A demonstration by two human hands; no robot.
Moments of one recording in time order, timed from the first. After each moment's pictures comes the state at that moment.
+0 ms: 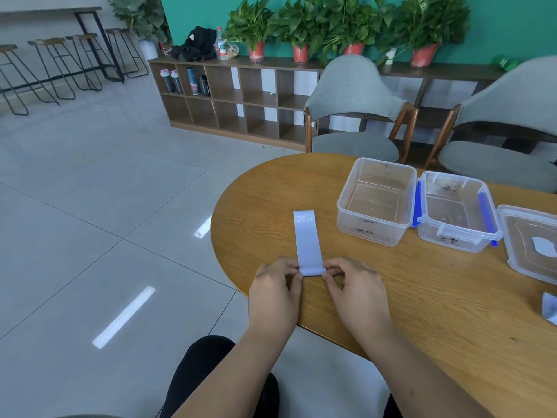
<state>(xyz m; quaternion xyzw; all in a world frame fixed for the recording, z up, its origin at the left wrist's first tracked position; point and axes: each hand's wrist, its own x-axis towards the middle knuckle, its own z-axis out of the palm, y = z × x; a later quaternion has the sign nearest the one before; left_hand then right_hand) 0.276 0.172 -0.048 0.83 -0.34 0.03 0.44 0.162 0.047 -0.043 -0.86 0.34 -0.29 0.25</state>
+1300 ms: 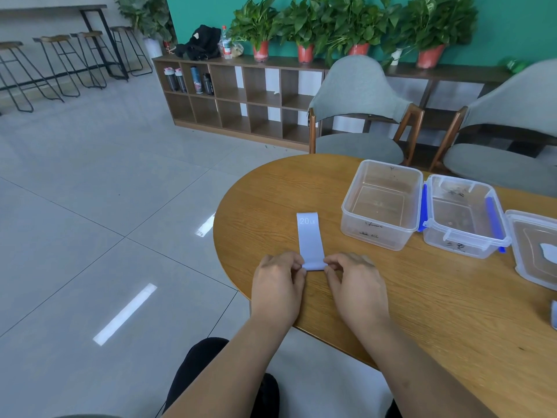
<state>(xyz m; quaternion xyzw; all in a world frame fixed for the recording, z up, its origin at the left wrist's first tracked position) 0.297 0.158 -0.048 0.83 -0.38 0.03 0.41 0.179 0.040 -0.037 -0.88 0.35 -0.28 0.19</state>
